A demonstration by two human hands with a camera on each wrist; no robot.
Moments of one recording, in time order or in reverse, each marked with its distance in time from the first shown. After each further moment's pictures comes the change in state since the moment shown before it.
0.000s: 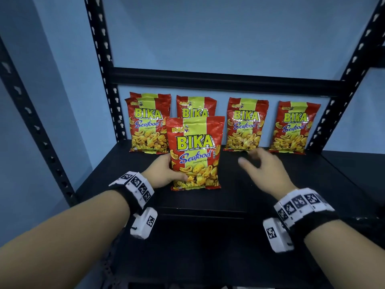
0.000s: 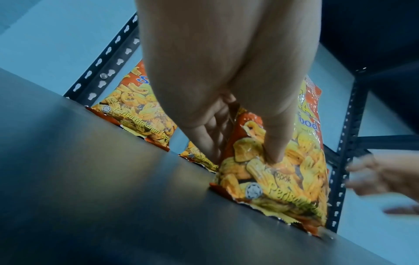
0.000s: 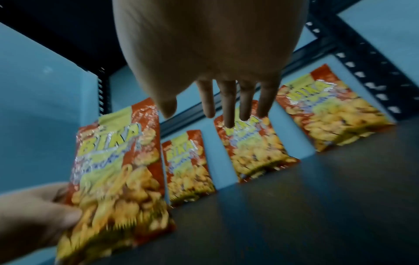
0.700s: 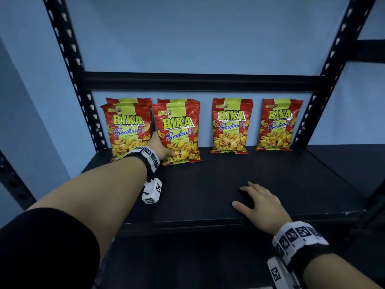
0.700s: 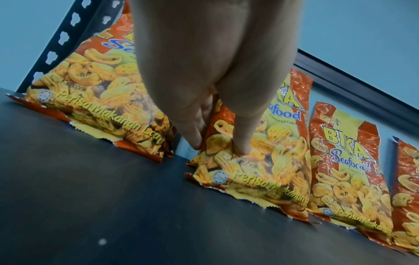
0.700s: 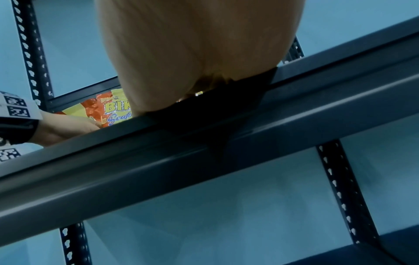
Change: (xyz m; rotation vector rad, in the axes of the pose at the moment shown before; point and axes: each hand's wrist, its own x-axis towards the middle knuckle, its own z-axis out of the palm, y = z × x) left_hand 0.154 -0.014 -0.016 0.316 0.290 -0.239; right_hand -0.048 0.064 0.035 -0.268 -0.296 0.111
